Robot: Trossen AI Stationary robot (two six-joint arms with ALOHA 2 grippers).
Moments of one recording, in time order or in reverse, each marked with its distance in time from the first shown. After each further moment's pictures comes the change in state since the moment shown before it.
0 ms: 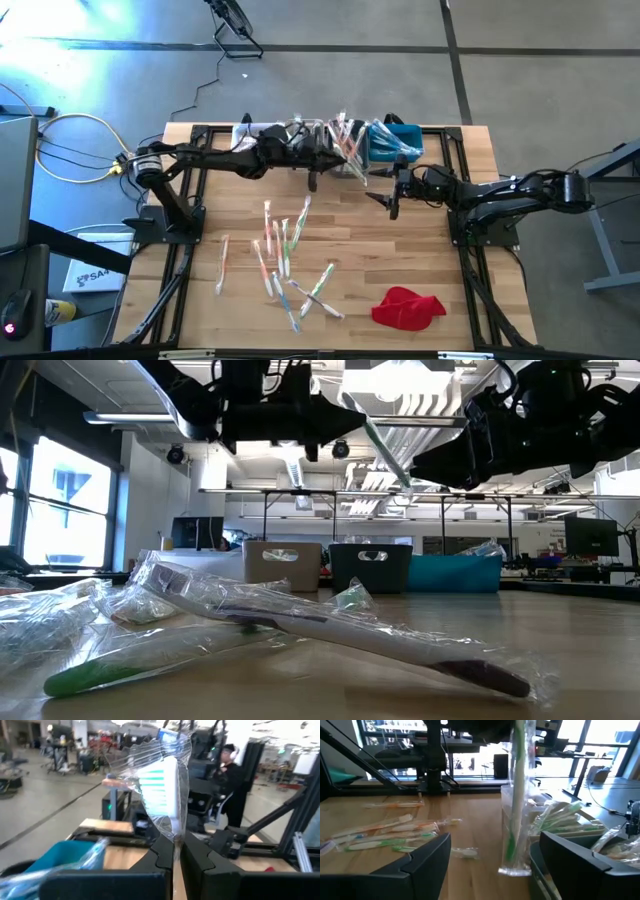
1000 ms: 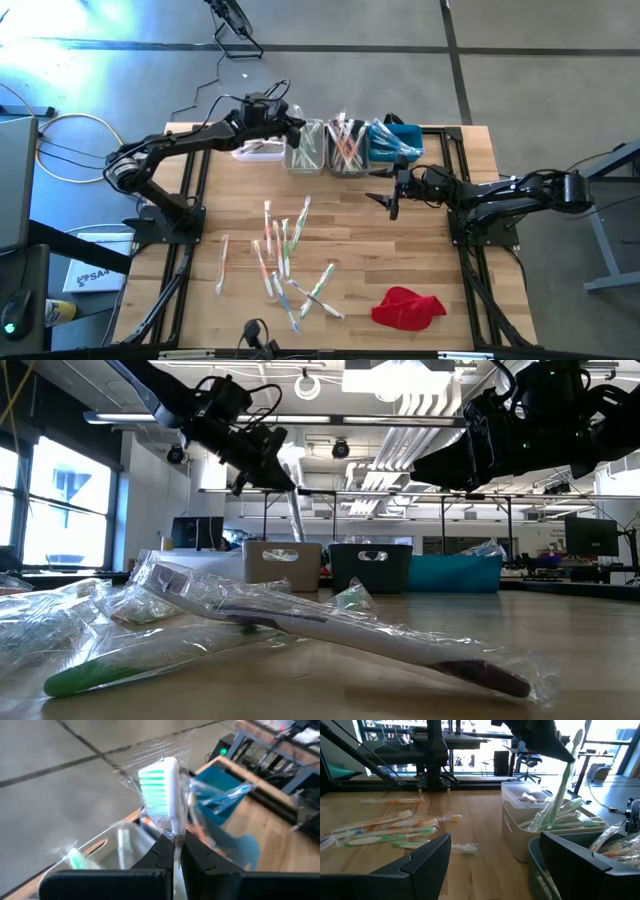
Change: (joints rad) left arm 0.316 -0.173 0.001 -0.640 -0.254 -0.129; right arm -0.001 0.000 0.000 -0.019 0.002 -0.008
